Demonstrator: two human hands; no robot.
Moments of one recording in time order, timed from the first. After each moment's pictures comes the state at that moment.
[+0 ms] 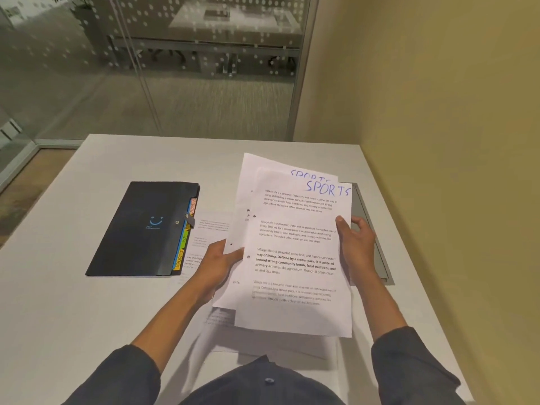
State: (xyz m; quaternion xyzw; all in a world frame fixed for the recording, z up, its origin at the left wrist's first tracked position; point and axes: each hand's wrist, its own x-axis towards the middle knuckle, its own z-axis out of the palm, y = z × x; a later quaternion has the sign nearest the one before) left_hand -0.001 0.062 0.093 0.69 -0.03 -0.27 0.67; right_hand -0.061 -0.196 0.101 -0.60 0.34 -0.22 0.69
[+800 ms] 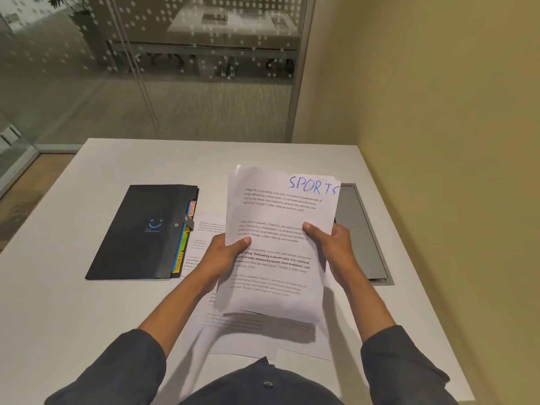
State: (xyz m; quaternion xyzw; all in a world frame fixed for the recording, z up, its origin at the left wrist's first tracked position) left_hand 0.016 0.052 0.095 0.70 -0.03 -0.29 0.65; right_hand -0.056 -0.170 0.105 -0.63 0.25 -0.12 0.73
